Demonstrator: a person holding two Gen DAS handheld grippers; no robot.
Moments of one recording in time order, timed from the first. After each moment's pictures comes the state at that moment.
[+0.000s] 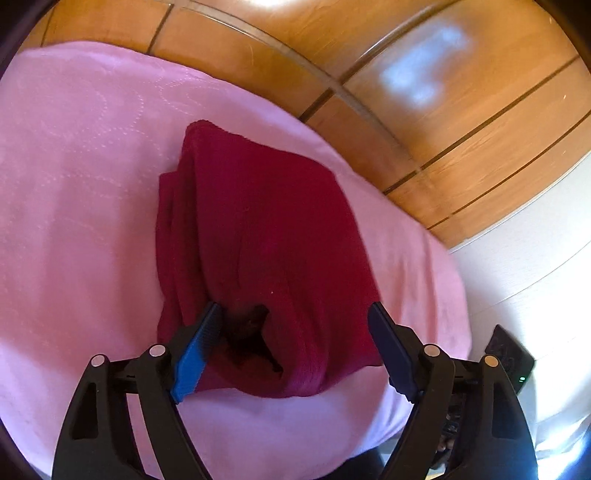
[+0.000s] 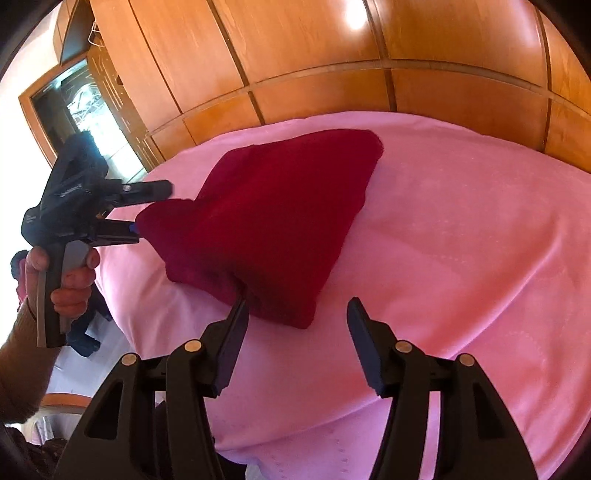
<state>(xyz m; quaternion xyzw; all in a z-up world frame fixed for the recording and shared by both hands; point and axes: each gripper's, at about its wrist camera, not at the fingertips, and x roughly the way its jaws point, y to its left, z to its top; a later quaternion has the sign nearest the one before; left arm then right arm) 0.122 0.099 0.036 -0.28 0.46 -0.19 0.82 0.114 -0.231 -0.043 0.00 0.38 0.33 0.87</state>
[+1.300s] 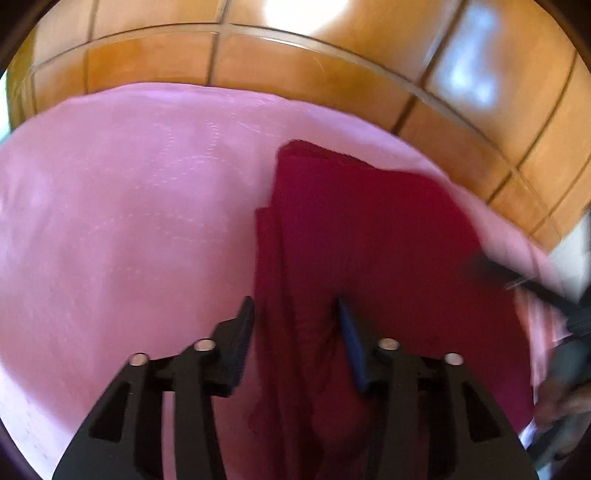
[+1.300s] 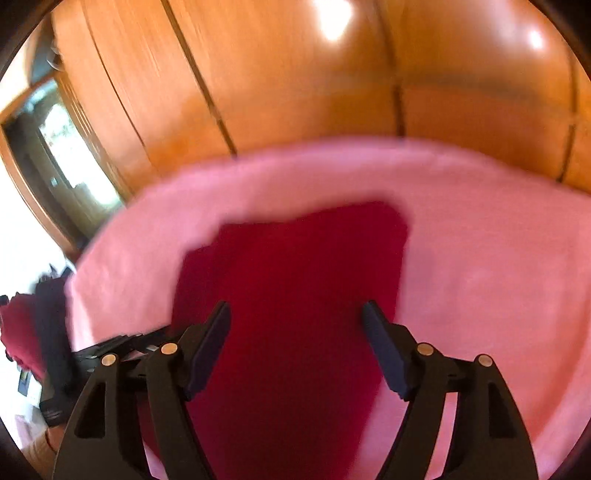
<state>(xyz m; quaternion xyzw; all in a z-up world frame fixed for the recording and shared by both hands) 0.168 0.117 -0.021 -0.17 0.44 -0.02 0.88 0.231 -0.140 -0.047 -0.02 0.40 0.26 0.88</state>
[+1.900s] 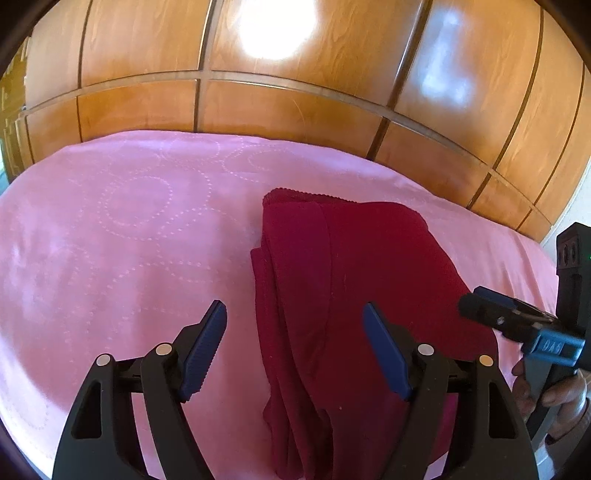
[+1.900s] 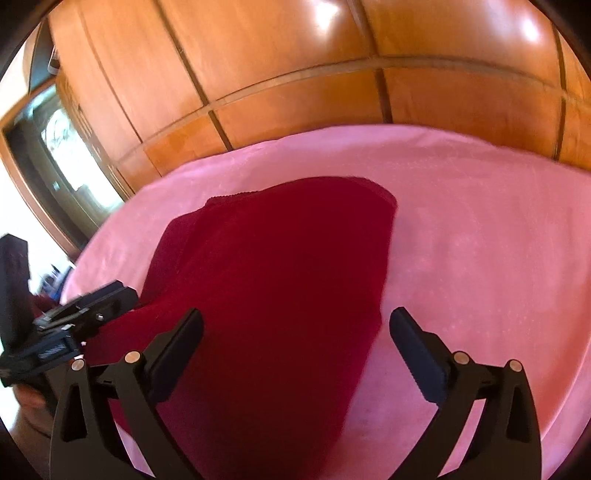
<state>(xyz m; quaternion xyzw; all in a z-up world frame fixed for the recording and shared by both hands) 0.149 0.112 0.018 -0.11 0.40 -0.05 0.91 0.202 -0.192 -0.038 0.06 0.38 0.29 0.88</state>
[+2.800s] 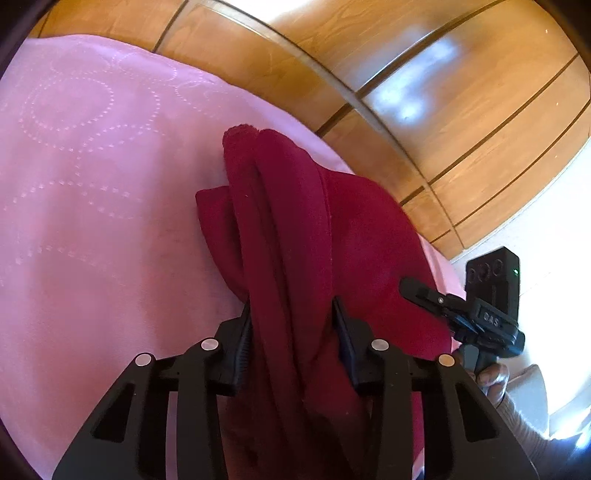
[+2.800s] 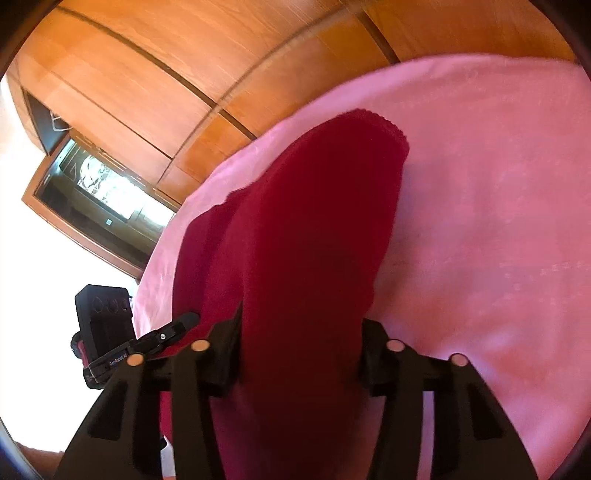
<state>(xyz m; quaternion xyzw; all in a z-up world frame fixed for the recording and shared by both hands) 0.161 0.138 -0.033 -0.30 0.41 -0.22 0.83 0.208 -0.217 -0.043 0.16 0.42 0.37 0.81</state>
